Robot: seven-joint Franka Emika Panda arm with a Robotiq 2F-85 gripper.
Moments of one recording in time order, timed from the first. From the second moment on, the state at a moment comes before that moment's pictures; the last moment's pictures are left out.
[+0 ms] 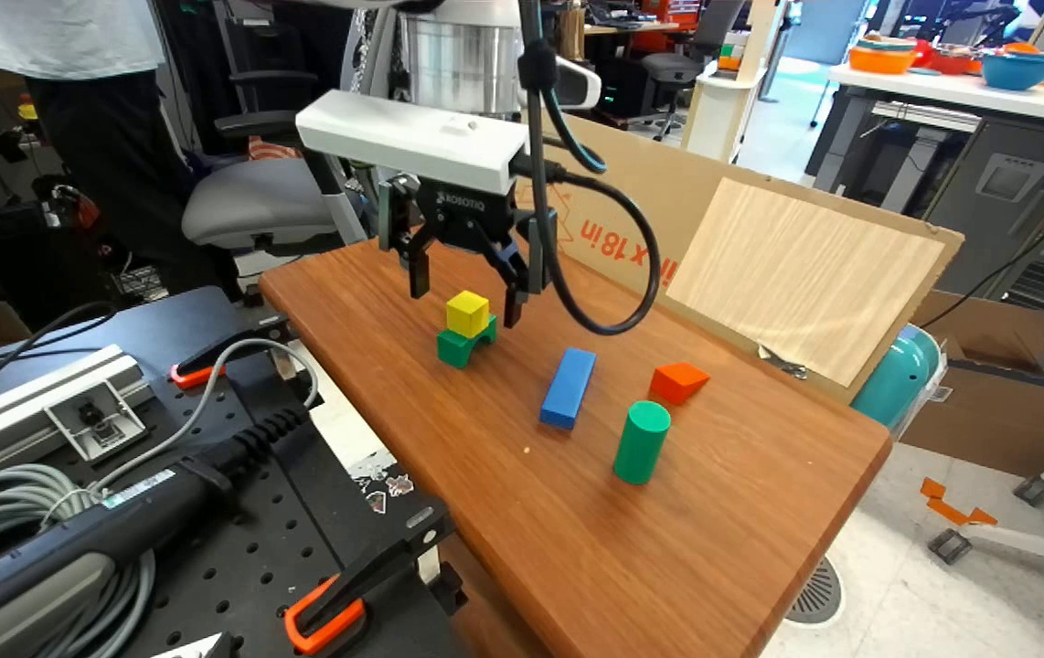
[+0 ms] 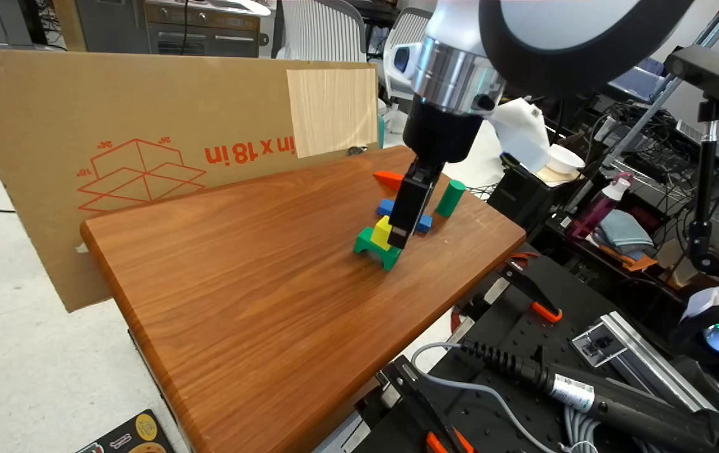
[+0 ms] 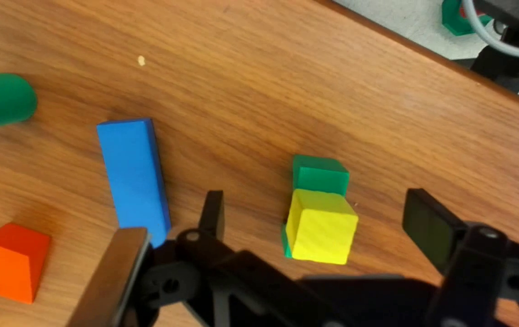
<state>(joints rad) -0.02 0.29 0.05 -2.41 -0.11 2.65 -0.35</state>
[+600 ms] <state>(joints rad) -0.12 -0.09 -0.07 -2.53 -0.11 2.38 -0.50</state>
